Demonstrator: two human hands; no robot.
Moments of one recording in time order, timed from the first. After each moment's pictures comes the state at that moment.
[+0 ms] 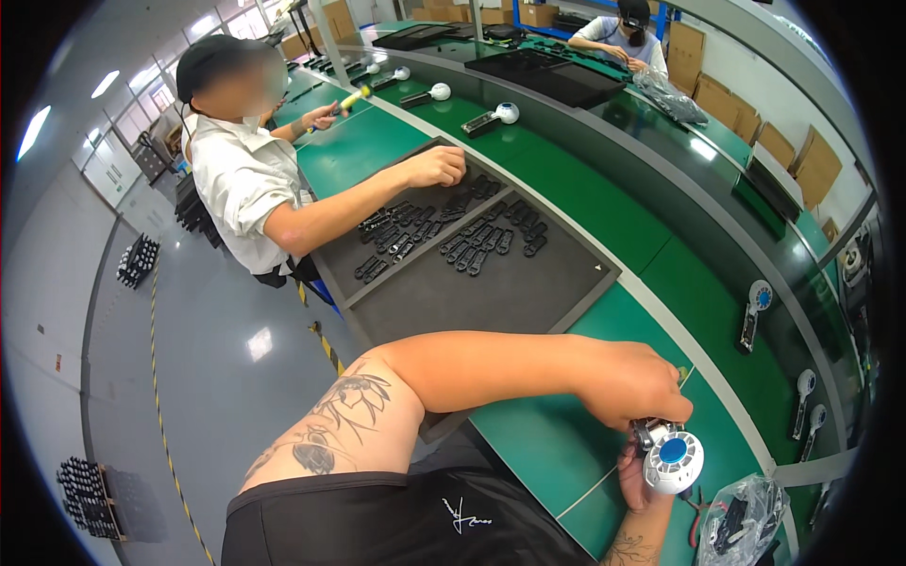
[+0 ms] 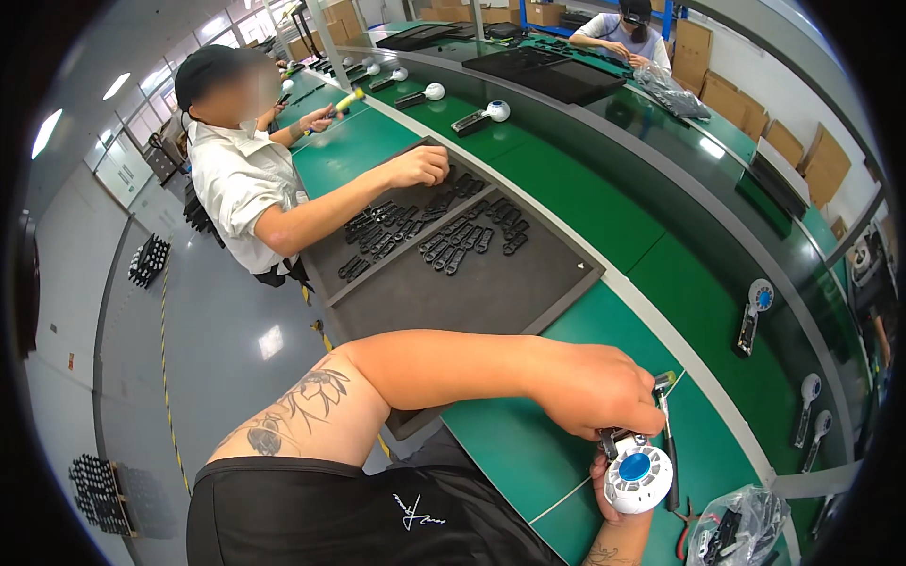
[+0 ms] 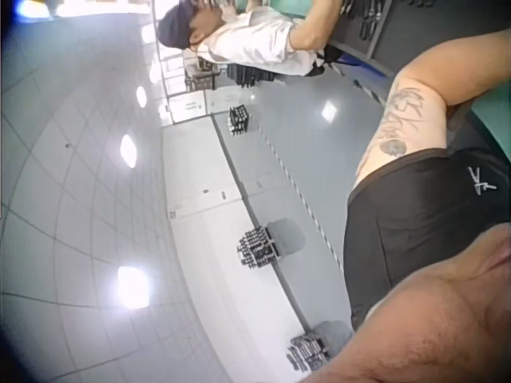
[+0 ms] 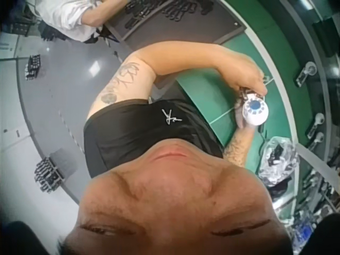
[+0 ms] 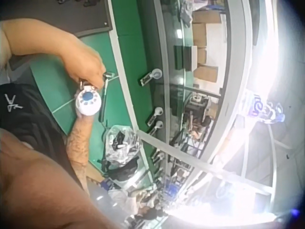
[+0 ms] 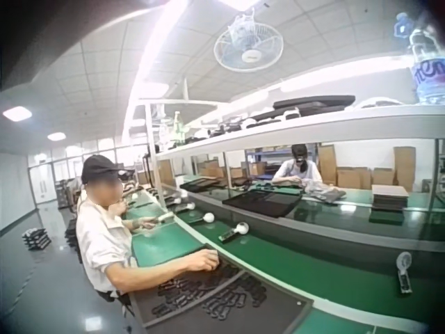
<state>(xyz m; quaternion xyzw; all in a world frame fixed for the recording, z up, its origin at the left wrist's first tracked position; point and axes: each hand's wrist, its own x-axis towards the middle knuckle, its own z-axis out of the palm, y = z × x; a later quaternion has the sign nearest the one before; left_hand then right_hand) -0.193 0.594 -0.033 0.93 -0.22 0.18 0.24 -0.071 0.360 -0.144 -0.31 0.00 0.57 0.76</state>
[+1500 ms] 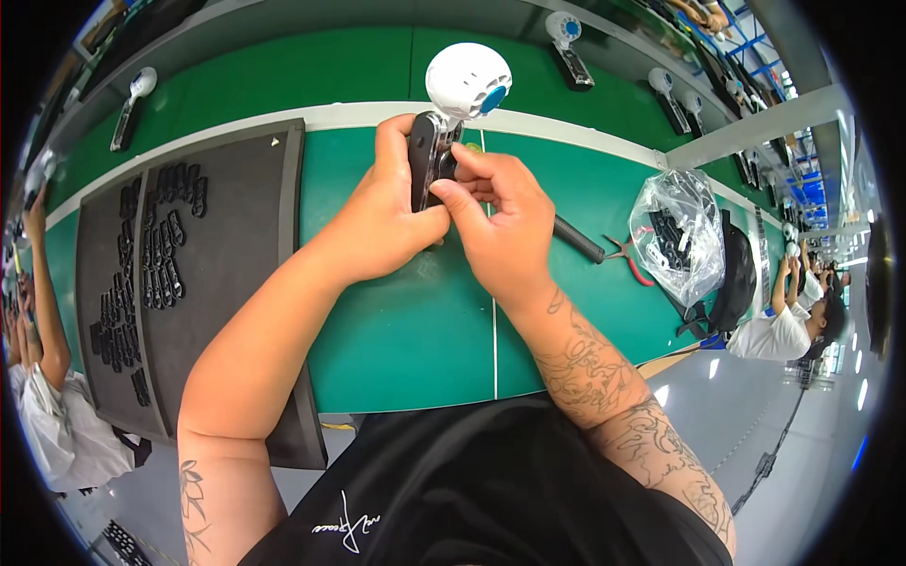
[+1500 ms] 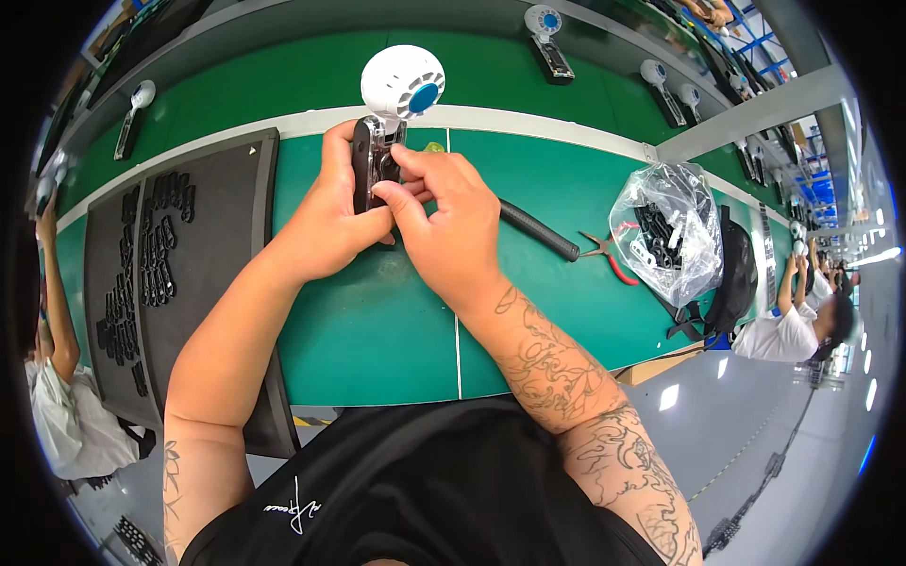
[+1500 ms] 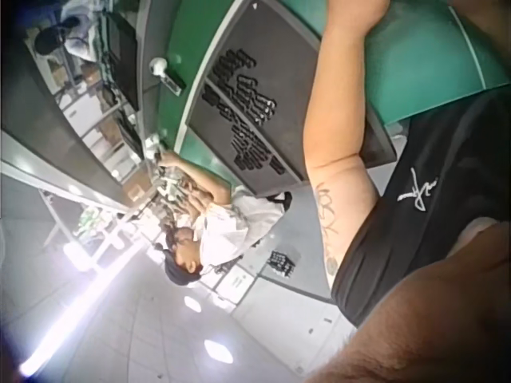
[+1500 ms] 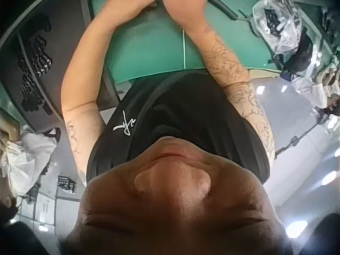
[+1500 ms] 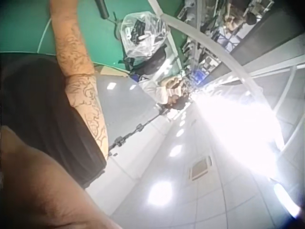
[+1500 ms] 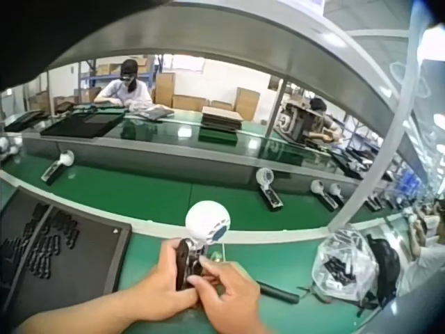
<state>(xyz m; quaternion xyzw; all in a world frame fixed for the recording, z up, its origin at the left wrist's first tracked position) -0.134 0.627 -0.141 0.71 0.02 0.11 0.70 -0.068 0.474 -0.136 -0.73 -0.35 0.02 0.59</state>
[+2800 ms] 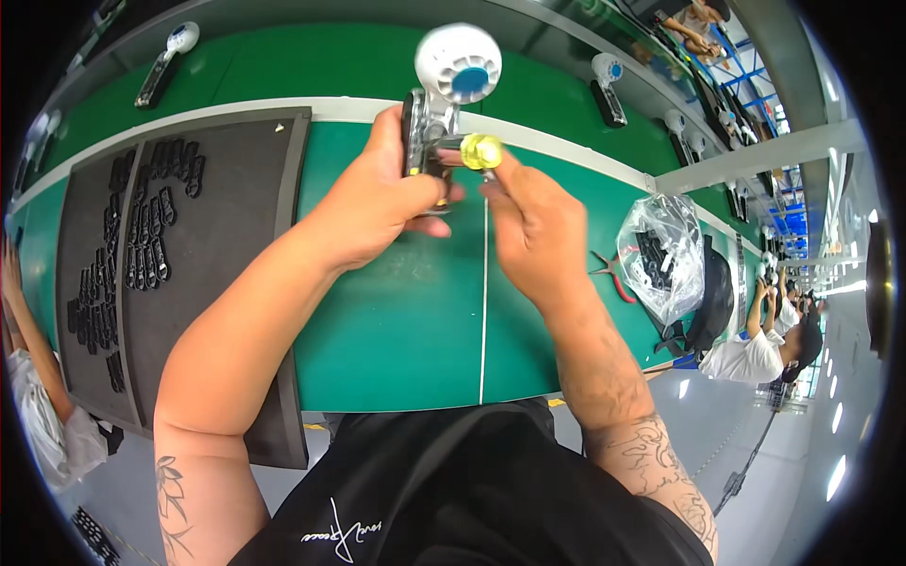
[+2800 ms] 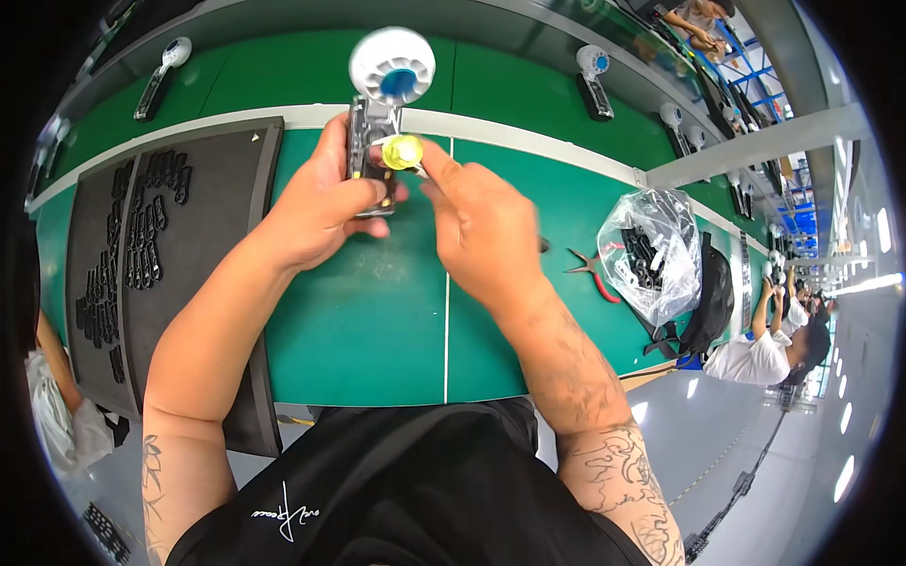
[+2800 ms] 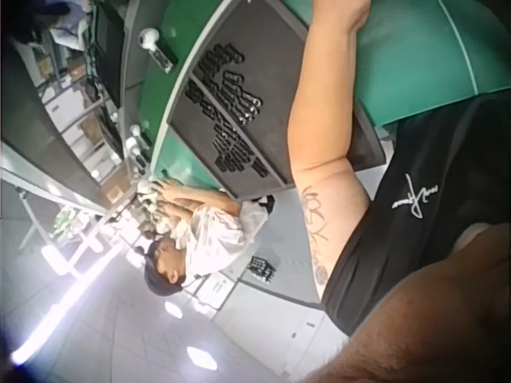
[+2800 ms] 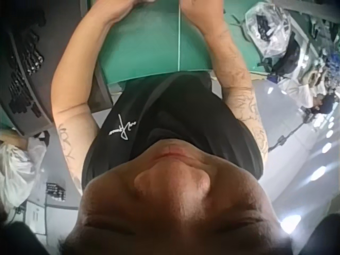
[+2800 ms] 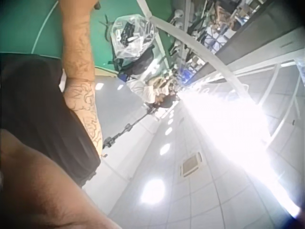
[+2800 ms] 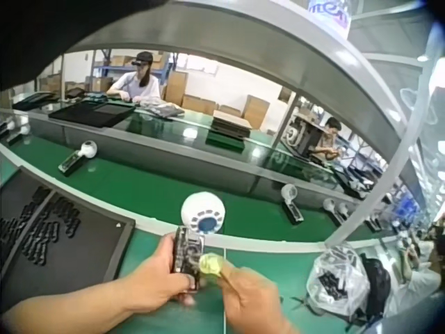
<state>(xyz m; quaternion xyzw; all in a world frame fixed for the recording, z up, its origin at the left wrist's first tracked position) -0.139 0.640 -0.128 0.57 0.07 0.04 0.82 -0.049 0.449 -0.103 -0.77 -0.44 -0.11 0.44</state>
